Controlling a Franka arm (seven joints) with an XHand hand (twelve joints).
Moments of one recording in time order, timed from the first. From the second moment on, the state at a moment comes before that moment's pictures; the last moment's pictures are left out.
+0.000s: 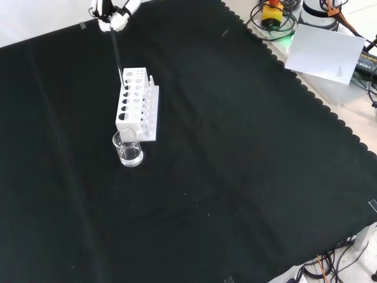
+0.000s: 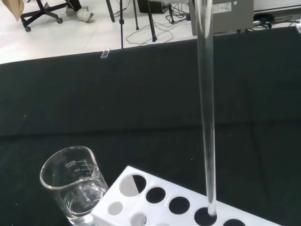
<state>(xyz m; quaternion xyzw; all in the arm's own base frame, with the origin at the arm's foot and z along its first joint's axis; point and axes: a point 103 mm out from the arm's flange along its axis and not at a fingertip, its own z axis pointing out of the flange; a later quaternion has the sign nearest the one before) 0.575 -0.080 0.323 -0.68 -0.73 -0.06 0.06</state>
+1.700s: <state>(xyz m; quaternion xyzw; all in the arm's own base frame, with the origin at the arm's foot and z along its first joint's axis) 0.582 -0.061 0.261 -0.66 -0.74 -0.02 0.10</state>
